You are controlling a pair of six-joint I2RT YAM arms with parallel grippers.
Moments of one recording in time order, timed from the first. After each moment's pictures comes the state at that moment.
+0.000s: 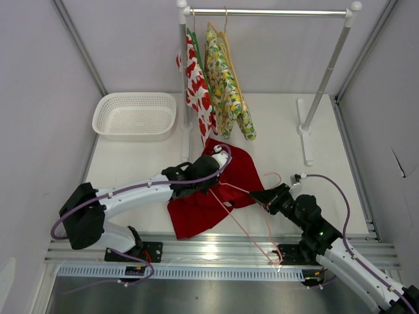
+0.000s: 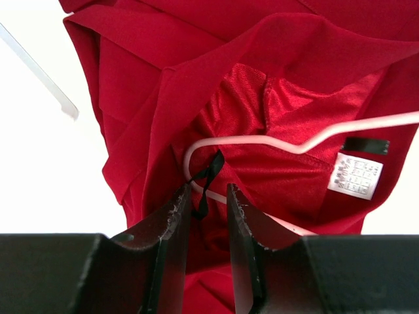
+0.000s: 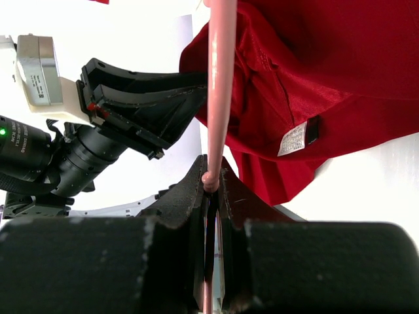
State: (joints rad) left arm -0.97 1.40 0.93 -0.39 -0.30 -0.07; right arm 0.66 0.34 0.09 0.03 -0.07 1.40
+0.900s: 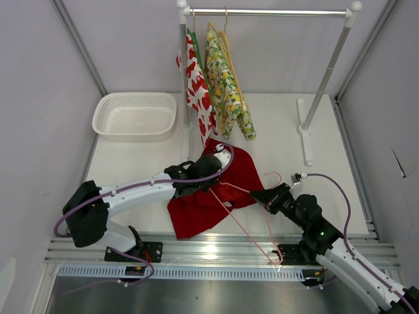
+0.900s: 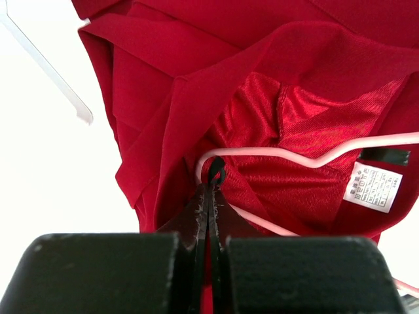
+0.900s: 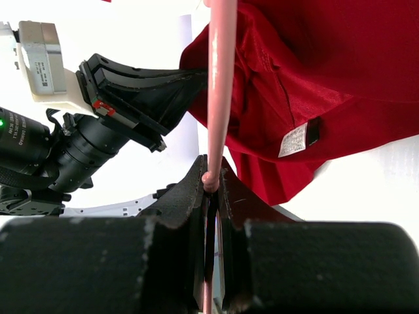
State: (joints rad) left arm -0.97 1.44 0.96 -0.39 -0.34 -0.04; right arm 0.66 0.33 0.10 0.02 -0.07 1.38
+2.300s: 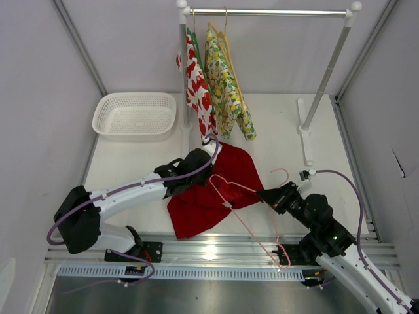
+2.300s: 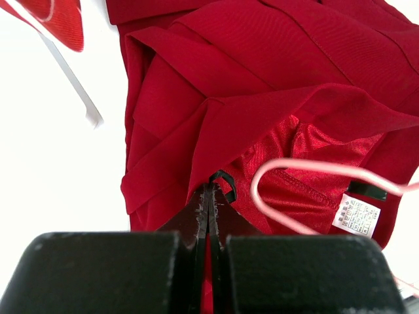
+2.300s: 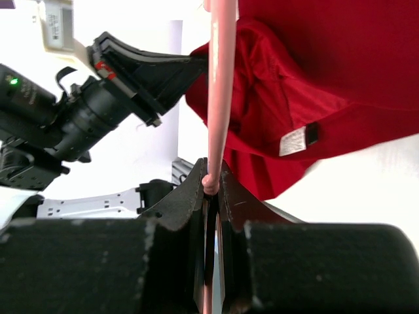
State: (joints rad) left arm -0.88 1.36 0.90 -0.30 -0.30 -0.17; right arm 0.66 0.21 0.27 -0.27 -0.05 1.21
